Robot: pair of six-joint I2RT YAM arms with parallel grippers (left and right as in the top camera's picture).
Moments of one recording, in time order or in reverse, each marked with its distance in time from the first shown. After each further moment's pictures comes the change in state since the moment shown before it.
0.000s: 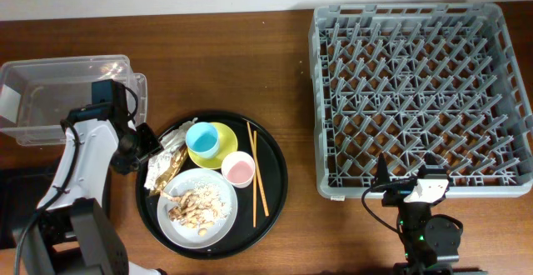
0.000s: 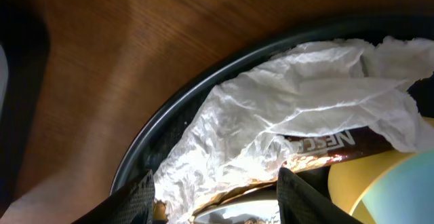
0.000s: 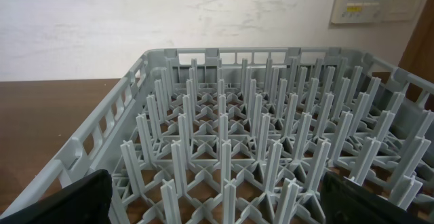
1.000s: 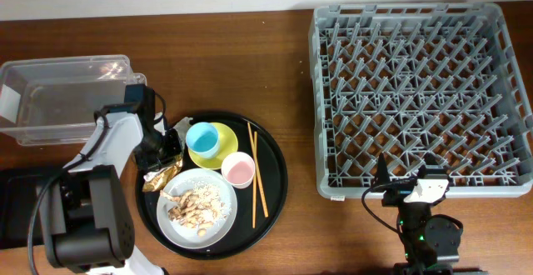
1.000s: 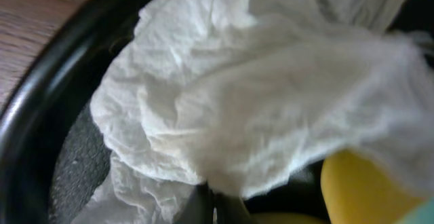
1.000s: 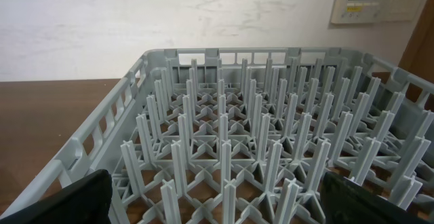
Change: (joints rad) left arm -0.106 0.151 -0.014 0.061 0.089 0.135; right arm 0.000 0.000 0.000 0.000 0.000 0.000
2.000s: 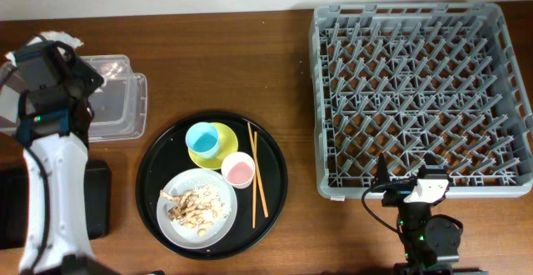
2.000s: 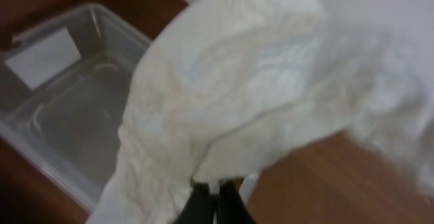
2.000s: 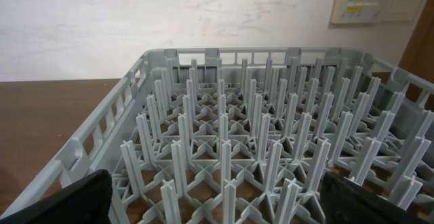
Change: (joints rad) left arm 0.212 -0.326 0.154 0.498 -0.257 -0.160; right arm 0.000 0.000 0.000 0.000 0.000 0.000
